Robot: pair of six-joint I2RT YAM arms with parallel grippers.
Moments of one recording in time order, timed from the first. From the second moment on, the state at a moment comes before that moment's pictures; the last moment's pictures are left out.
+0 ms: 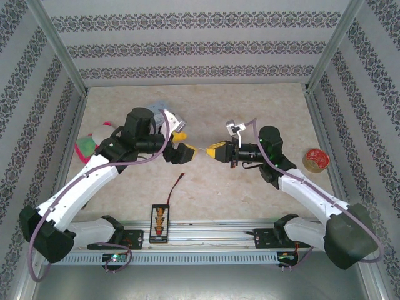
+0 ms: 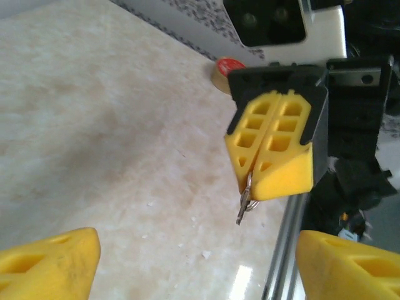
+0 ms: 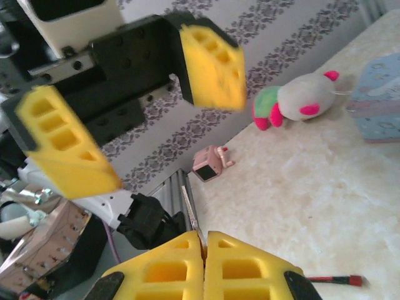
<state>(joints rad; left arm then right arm) -0.53 1.17 1.14 -0.48 0.55 -0.02 0.43 1.12 0.64 0.36 -1.00 0.58</state>
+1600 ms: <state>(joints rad) -0.45 1.95 1.24 -0.32 -0.54 -0.77 0.41 1.12 0.66 -0.15 -0.34 0.49</state>
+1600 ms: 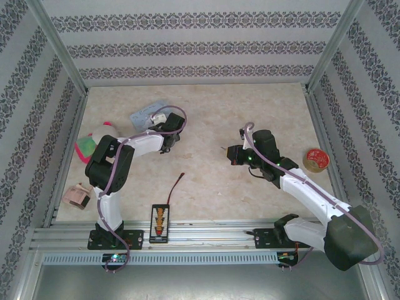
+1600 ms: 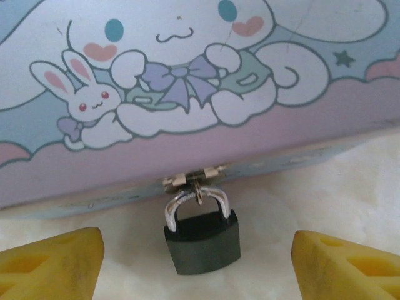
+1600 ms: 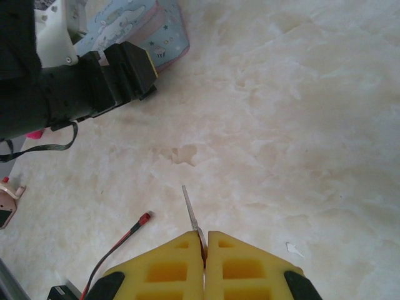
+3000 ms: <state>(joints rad) -0.41 2.07 1.32 -0.29 -0.54 -0.81 0.41 1.16 0.66 -0.08 -0.35 0.49</state>
